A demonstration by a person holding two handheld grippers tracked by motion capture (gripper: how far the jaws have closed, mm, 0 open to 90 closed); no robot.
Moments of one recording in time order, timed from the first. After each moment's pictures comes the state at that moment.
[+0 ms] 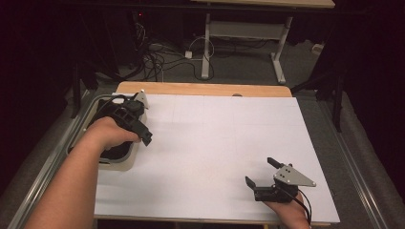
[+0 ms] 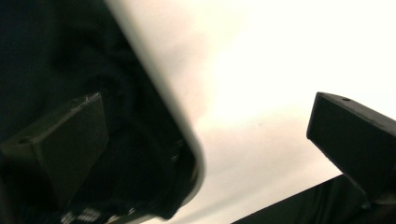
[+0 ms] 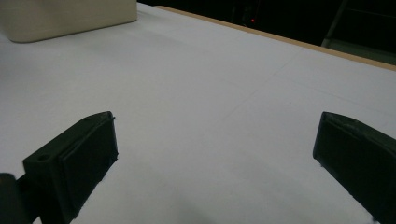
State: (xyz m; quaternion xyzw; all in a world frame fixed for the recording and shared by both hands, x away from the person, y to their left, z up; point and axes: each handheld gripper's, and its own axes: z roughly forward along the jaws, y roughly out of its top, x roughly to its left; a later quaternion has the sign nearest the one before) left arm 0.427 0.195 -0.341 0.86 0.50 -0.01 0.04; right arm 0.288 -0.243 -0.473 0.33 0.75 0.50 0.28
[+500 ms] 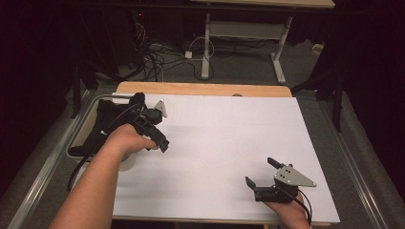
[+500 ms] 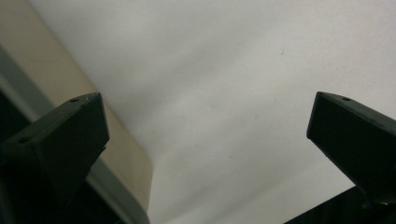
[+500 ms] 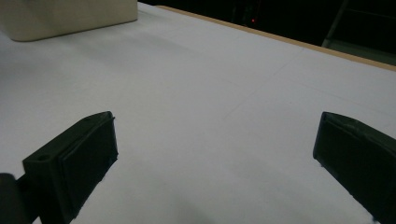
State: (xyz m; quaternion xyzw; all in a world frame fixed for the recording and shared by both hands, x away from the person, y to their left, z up) left arm 0.429 0.155 -0.374 0.88 0.47 -0.02 0.05; right arm 0.287 -0.244 -0.474 0.33 0.75 0.50 0.28
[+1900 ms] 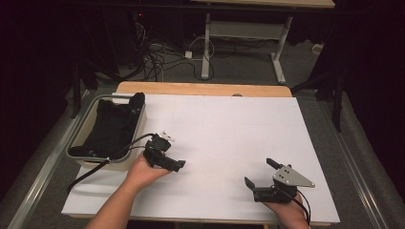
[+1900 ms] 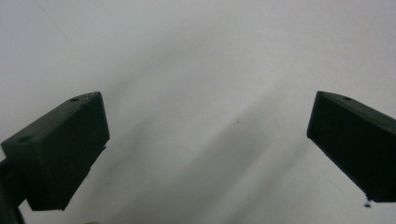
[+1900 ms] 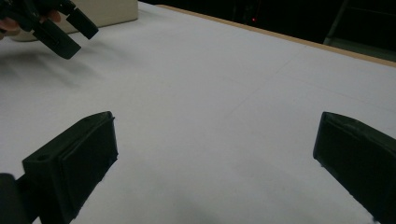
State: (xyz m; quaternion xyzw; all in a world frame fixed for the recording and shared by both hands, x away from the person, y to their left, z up) left arm 0.383 0.144 -0.468 0.86 0.40 0.06 0.30; right arm 0.287 -0.242 -0.477 0.33 0.75 0.50 0.28
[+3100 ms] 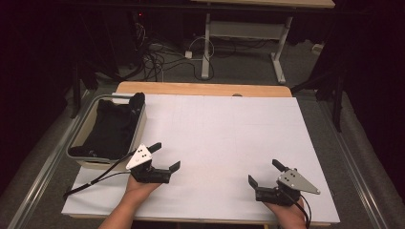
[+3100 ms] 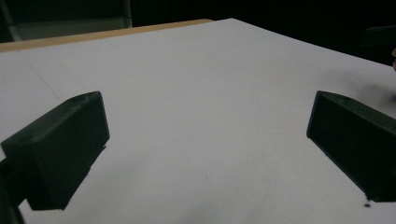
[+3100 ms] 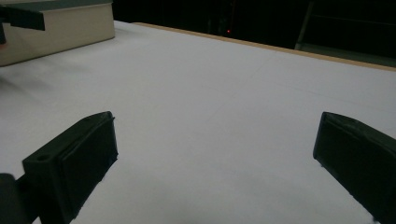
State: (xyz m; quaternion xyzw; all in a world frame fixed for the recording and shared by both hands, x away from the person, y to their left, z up) left arm 0.328 0.178 -0.490 0.73 0.32 0.18 0.57; right arm 0.277 -0.247 -0.479 0.37 0.71 0.51 0.31
